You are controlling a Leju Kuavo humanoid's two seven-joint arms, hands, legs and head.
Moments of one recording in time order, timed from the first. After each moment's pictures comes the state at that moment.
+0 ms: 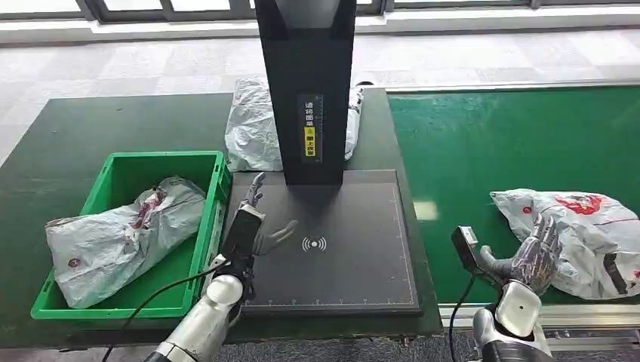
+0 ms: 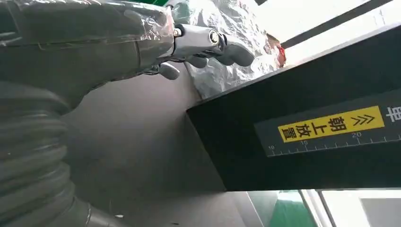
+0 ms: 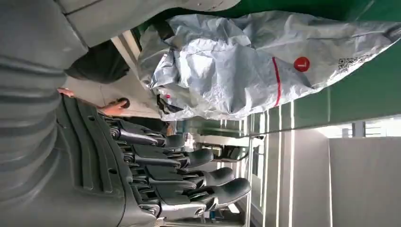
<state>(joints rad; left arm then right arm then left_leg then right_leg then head) -0.34 -0.18 -0.34 -0.93 -0.15 0.32 -0.31 -0.21 -0.05 -0.17 -0.94 1.50 -0.48 0.42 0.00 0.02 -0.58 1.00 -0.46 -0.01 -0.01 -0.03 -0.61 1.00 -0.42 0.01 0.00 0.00</state>
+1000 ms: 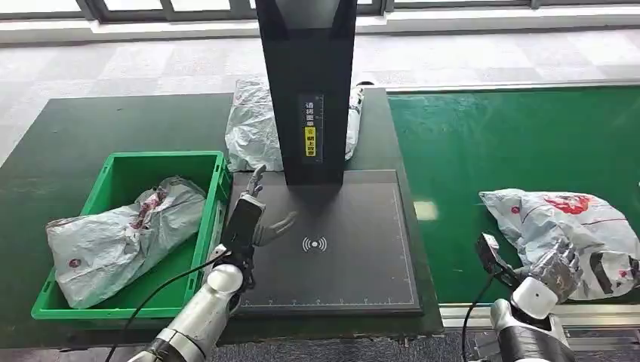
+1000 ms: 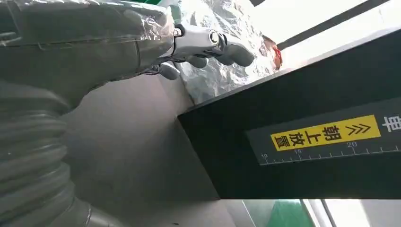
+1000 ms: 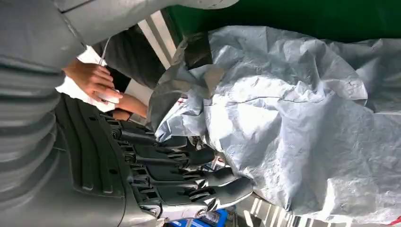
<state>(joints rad) -0.40 -0.19 -0.33 -0.86 -0.14 0.29 -0.32 -0.33 -0.10 -0.28 -0.74 1.55 -0.22 0.54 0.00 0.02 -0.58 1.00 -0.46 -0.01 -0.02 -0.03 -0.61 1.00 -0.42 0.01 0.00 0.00</state>
